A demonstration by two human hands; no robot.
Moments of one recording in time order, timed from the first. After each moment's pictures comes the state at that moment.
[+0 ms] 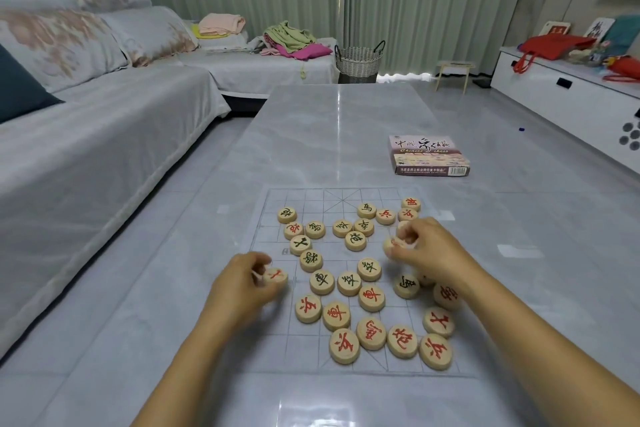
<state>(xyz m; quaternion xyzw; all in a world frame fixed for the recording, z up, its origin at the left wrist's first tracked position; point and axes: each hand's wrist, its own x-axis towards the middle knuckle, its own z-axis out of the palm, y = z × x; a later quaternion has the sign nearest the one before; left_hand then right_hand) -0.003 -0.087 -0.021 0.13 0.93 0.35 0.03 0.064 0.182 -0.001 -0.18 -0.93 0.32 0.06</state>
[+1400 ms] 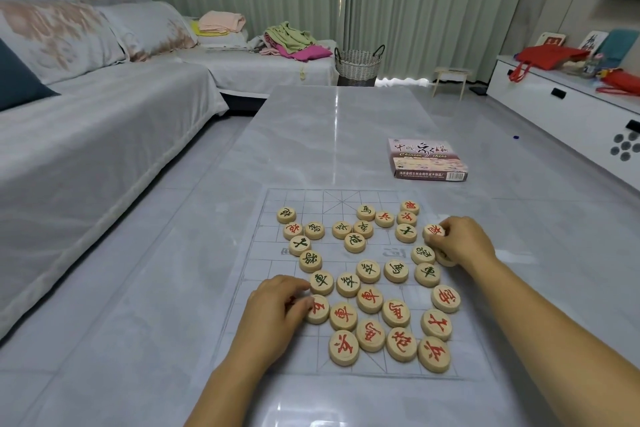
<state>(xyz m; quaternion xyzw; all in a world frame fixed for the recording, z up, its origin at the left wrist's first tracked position) 0.031 -0.067 -0.048 0.26 0.89 0.38 -0.02 0.041 0.249 -0.028 -0.34 -0.91 0.21 0.08</state>
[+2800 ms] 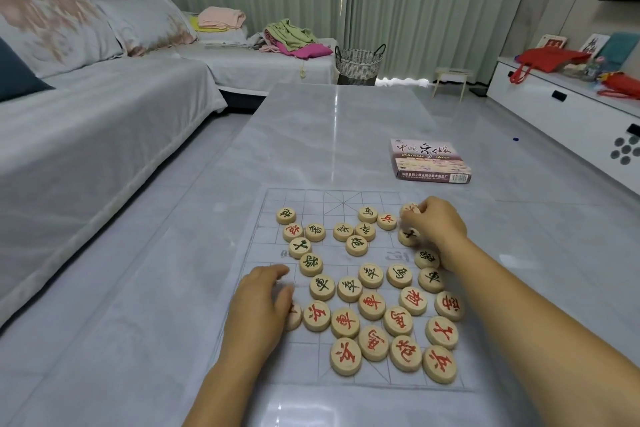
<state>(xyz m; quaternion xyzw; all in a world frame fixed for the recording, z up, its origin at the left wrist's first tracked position) 0.020 -0.067 -0.045 0.16 0.90 0.41 -0.06 -0.004 0.223 -0.010 -0.36 -0.88 0.28 0.09</state>
